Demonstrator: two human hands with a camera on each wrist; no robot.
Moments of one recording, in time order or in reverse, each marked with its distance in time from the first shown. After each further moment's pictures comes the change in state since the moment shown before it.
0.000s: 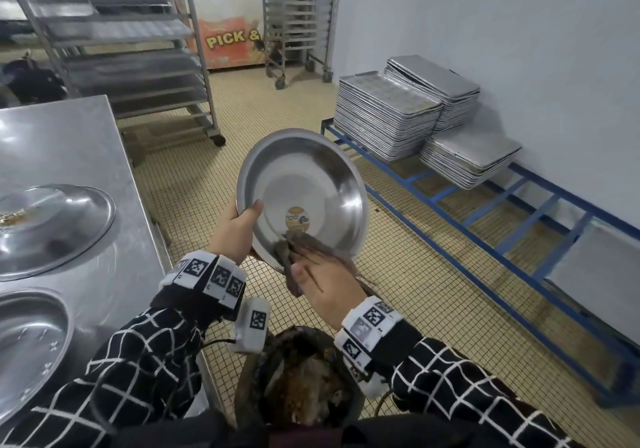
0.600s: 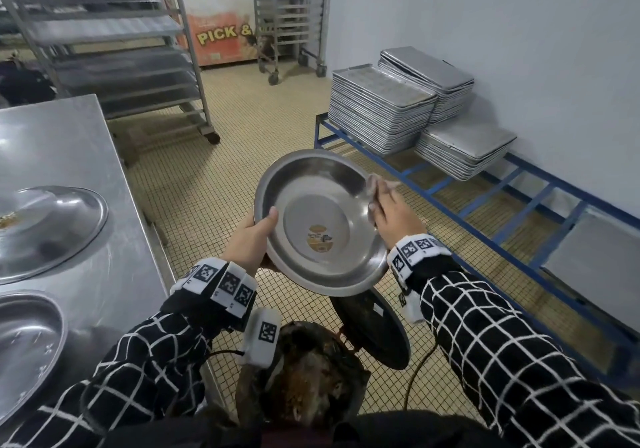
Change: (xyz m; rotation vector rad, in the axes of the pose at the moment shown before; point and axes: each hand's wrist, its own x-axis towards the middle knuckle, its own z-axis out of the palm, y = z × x) left_hand -0.015 -0.011 0.022 -0.033 -0.163 -0.185; right_hand 0.028 0.108 -0.081 -0.265 0.249 0.379
